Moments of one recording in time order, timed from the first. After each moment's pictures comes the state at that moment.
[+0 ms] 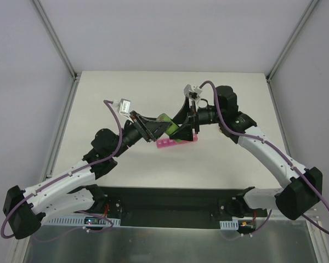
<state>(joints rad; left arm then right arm) -0.84 0.89 0.64 0.47 0.07 -0.81 0.57 1.29 1.14 -0.15 -1.06 0.11</state>
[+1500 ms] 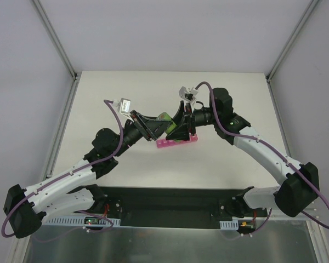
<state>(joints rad) -0.84 0.90 0.64 0.51 0.05 -0.81 0.62 1.32 1.10 0.00 -1.11 0.22</state>
